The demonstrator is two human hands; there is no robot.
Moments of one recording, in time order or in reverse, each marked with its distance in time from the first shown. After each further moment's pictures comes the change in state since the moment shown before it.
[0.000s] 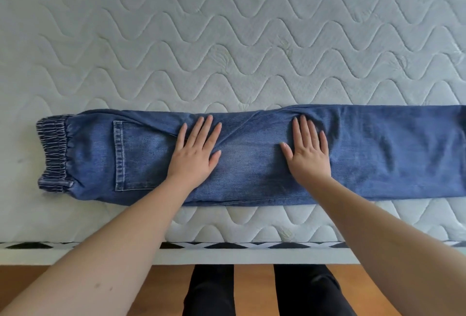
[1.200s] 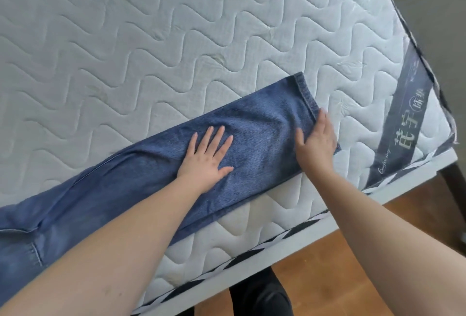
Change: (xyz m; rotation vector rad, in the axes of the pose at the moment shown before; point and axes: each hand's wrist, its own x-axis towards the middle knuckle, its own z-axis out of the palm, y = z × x) left_hand 0.160 0.327 -0.004 0.207 -0.328 0.467; right_hand -0.037 0.320 -0.037 0.589 0.321 0.701
